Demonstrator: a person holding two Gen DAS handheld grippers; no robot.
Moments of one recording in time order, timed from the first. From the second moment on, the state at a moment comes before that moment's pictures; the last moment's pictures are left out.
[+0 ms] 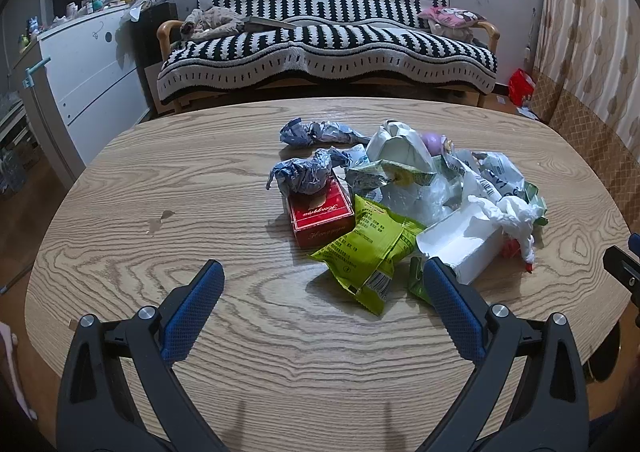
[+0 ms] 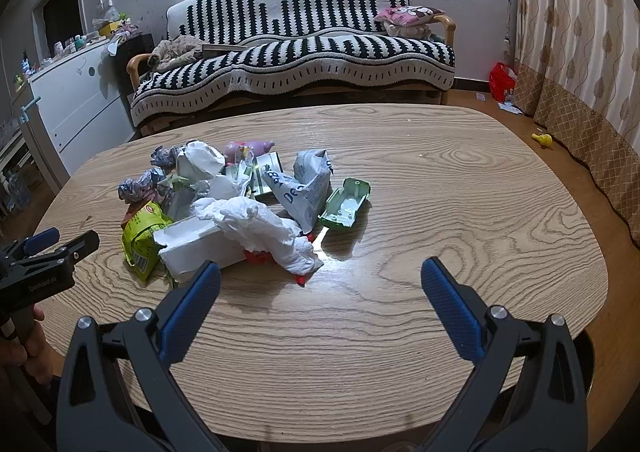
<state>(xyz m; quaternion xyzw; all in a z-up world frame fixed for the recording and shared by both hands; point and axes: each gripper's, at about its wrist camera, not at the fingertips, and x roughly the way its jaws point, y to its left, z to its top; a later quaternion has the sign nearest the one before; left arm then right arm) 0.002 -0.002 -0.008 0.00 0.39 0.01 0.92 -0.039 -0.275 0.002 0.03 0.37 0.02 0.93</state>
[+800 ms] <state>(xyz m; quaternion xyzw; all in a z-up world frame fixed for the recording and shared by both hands) 0.050 -0.013 -0.085 0.11 0.46 -0.10 0.88 0.011 -0.316 -0.027 0.11 0.44 0.00 0.89</state>
